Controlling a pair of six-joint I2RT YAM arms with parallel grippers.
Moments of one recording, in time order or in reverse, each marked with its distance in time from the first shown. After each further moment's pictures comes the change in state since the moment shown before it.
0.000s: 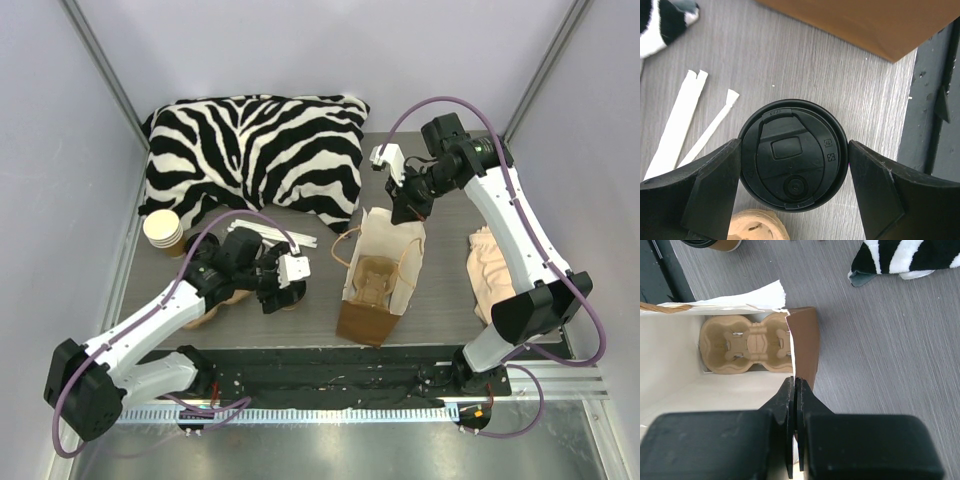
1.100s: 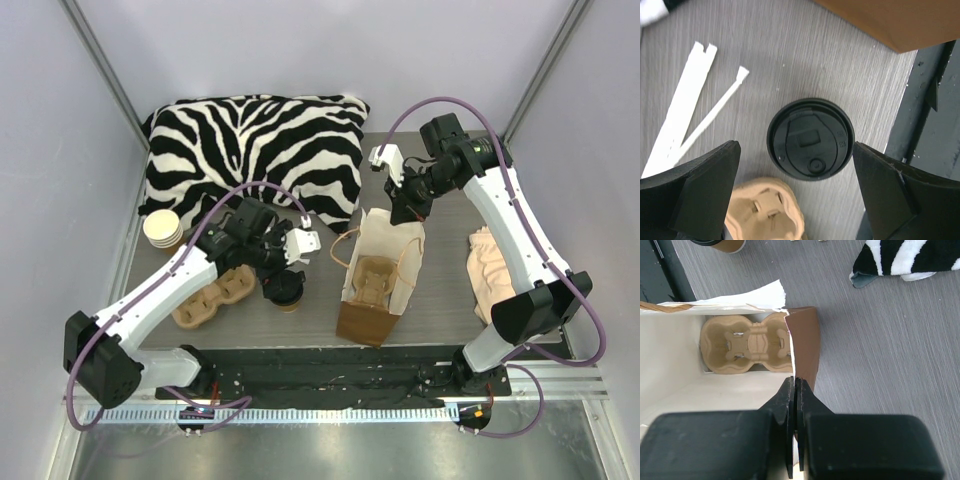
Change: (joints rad) left arm 0.000 0.193 0.336 -0.329 -0.085 -0.023; right arm 0.007 0.000 0.000 0.000 0.000 0.000
